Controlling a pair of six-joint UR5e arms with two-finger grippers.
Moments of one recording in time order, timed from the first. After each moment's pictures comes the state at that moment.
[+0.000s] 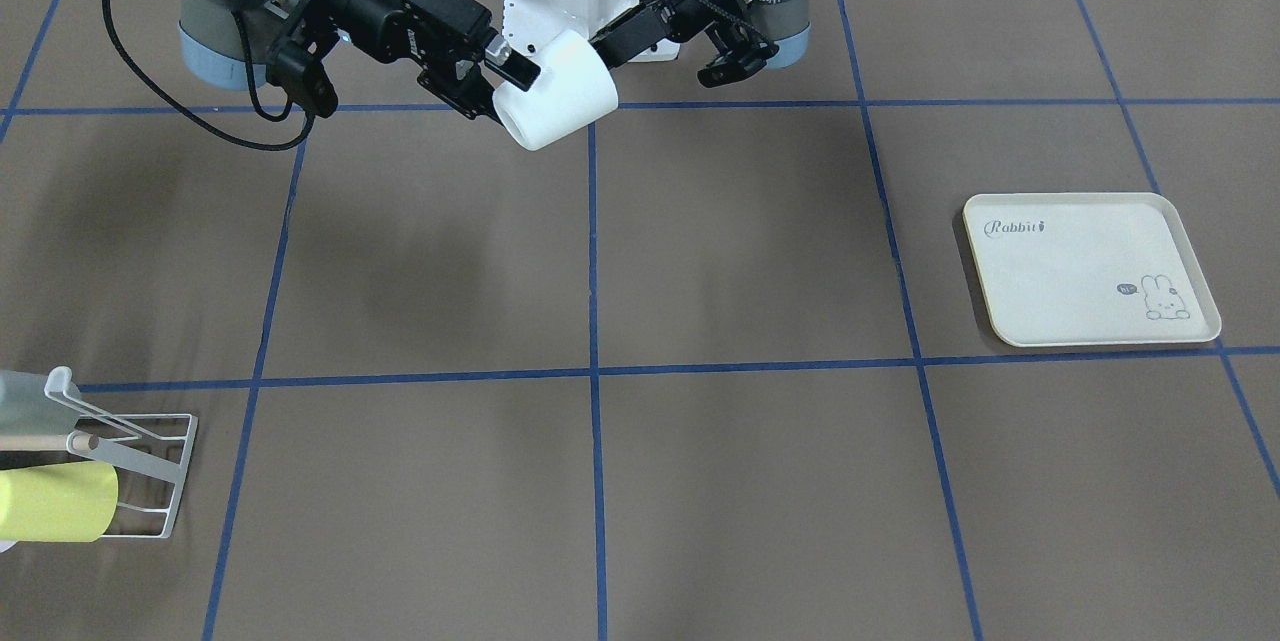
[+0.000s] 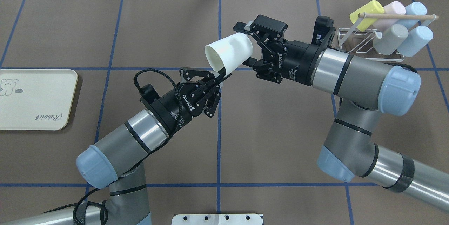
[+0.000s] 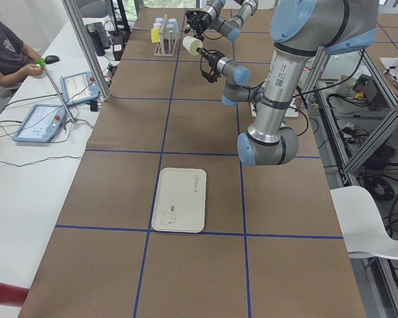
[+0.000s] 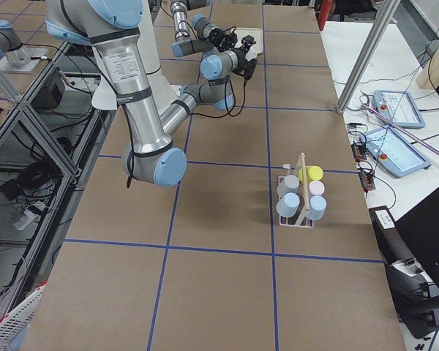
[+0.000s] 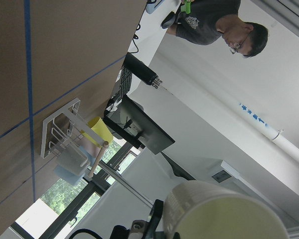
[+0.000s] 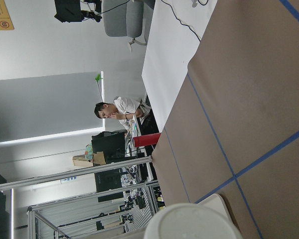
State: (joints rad) left arm -0.28 -2.12 -1.65 -3.12 -1.07 -2.49; right arm 0.58 -1.16 1.82 -0.27 1.58 2.11
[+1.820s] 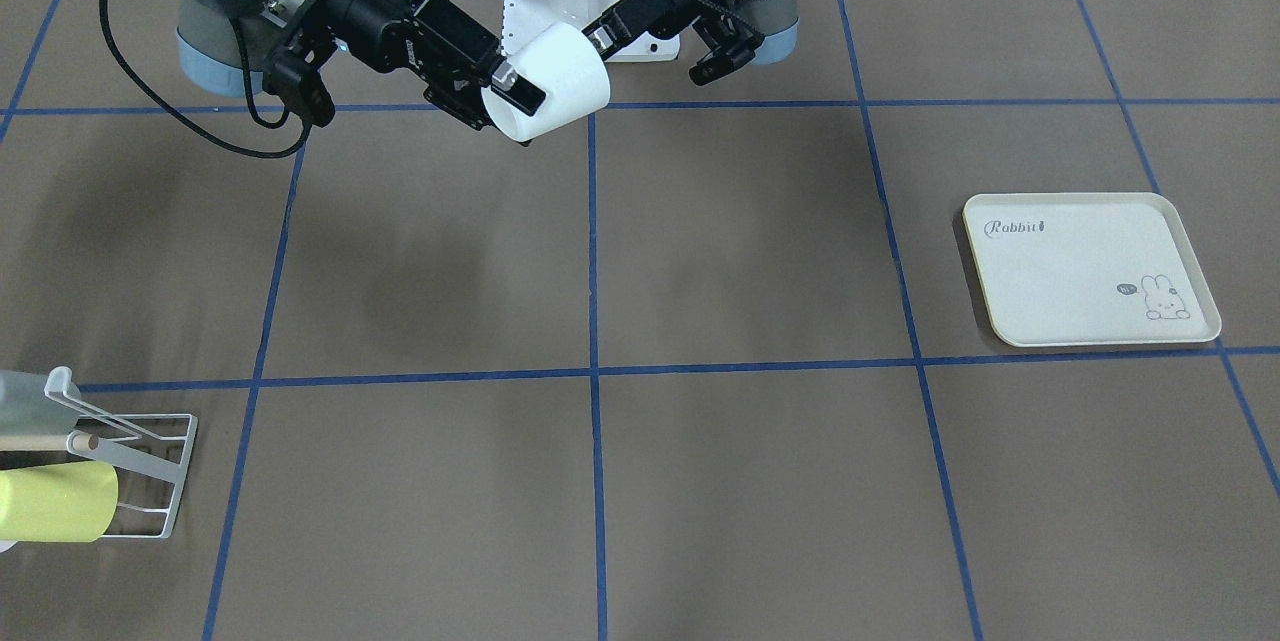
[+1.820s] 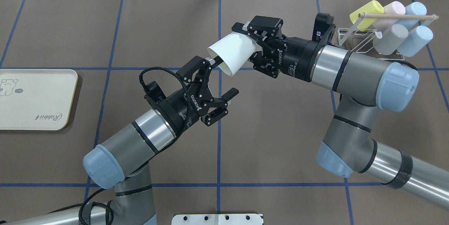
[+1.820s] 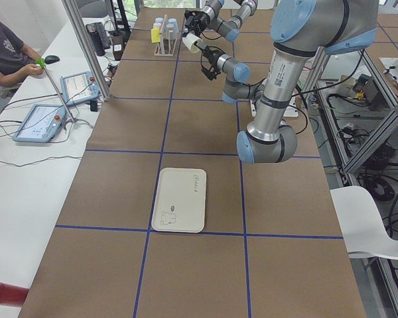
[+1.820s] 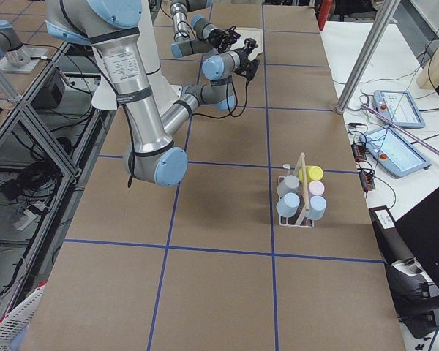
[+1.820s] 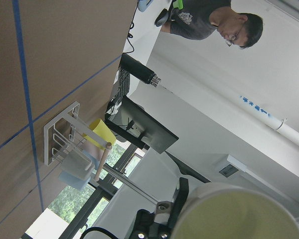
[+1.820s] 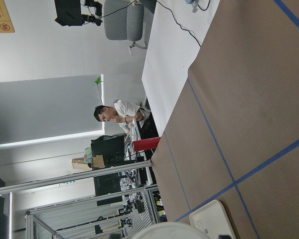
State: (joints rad) left arm -0.28 -2.15 -1.64 -3.09 -1.07 -2.40; right arm 0.61 -1.16 1.80 -0.27 1.58 2.11
